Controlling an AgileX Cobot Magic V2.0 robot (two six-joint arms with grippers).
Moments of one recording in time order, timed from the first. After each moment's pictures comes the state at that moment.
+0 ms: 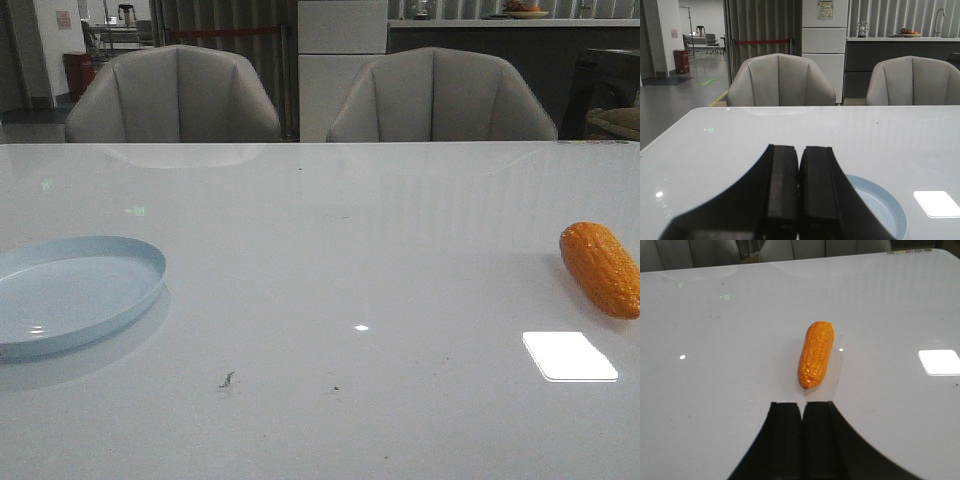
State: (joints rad) left arm -0.09 -0.01 0.01 -0.05 -0.01 0.08; right arm 0.00 -0.01 0.03 0.24 0.26 -0.11
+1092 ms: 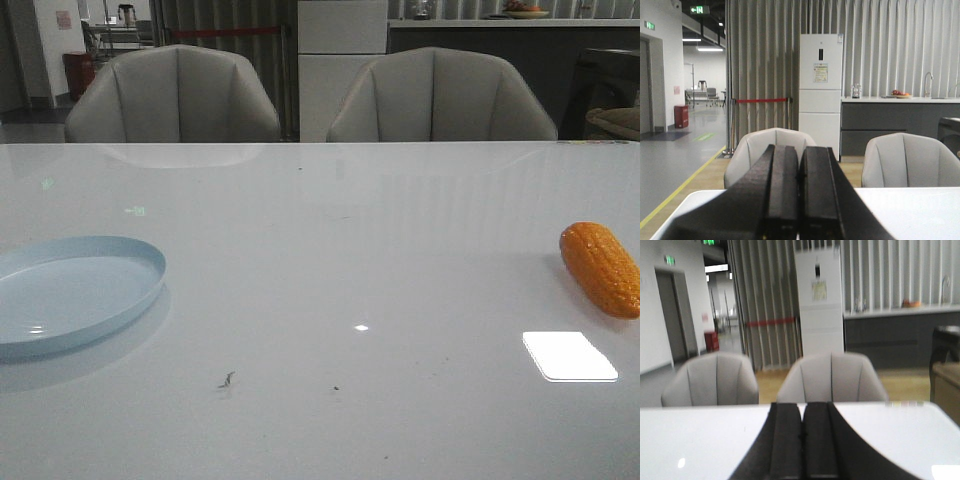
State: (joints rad) left arm -0.09 0.24 -0.46 -0.06 0.05 0.08; right arm 0.00 0.22 -0.53 0.25 0.25 -0.11
